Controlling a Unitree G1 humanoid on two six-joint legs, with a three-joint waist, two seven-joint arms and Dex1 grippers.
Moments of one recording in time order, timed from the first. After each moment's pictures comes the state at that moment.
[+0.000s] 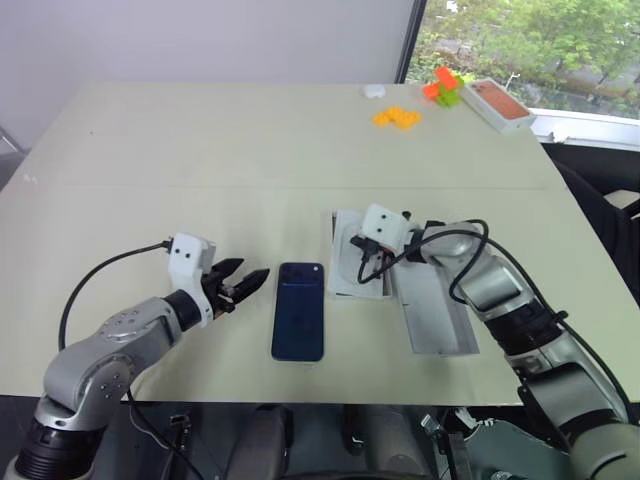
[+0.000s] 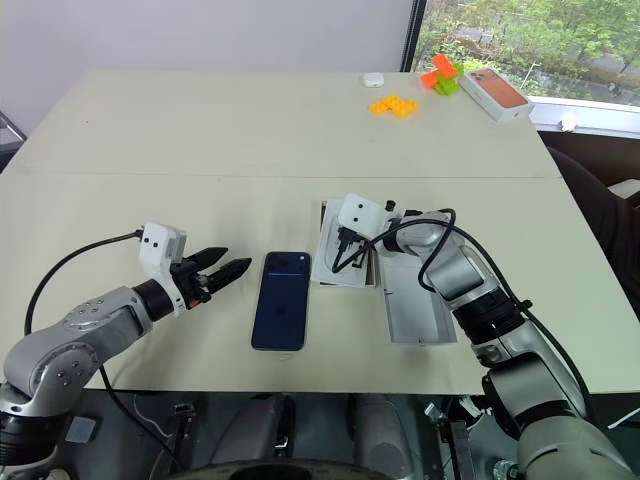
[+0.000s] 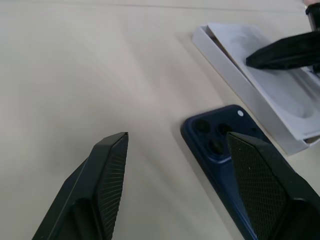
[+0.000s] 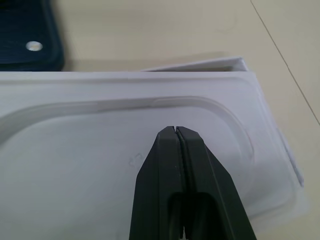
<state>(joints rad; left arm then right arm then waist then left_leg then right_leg) -0.04 0.66 0.07 -0.47 -0.90 0.72 -0.23 -0.66 -0.57 0.39 0.09 -0.05 0.39 0.84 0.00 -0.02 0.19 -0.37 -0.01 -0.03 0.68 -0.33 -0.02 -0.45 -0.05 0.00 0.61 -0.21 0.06</state>
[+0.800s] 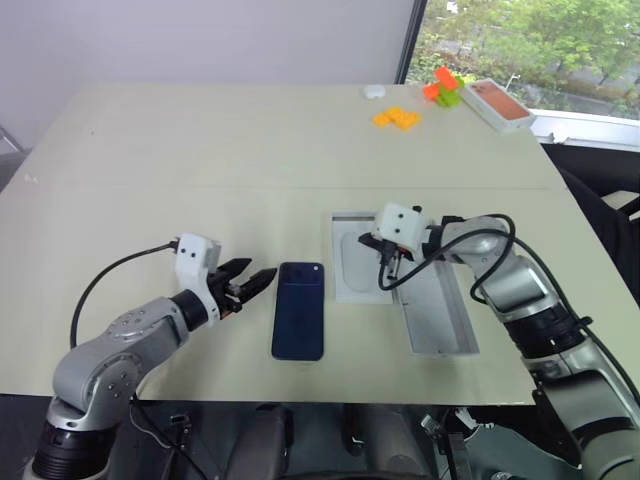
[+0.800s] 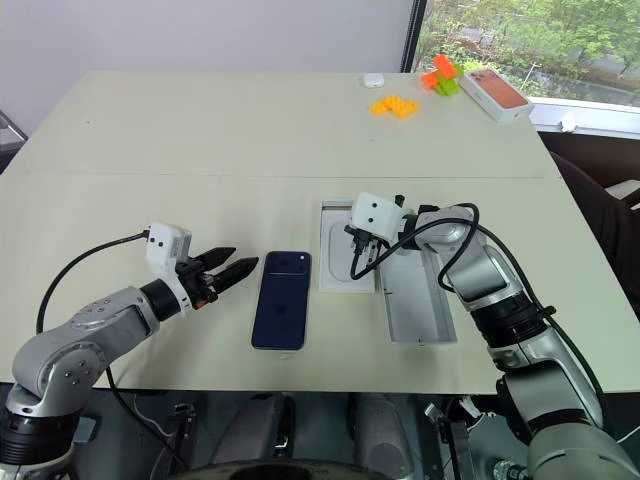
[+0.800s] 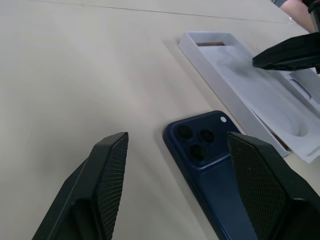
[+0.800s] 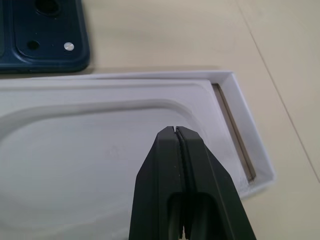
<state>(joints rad) -0.08 0.58 0.10 -0.49 -0.87 0.79 -0.26 -0.62 -0.61 0.31 0.04 -0.06 0.32 0.92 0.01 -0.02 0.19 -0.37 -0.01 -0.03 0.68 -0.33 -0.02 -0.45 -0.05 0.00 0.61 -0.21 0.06</state>
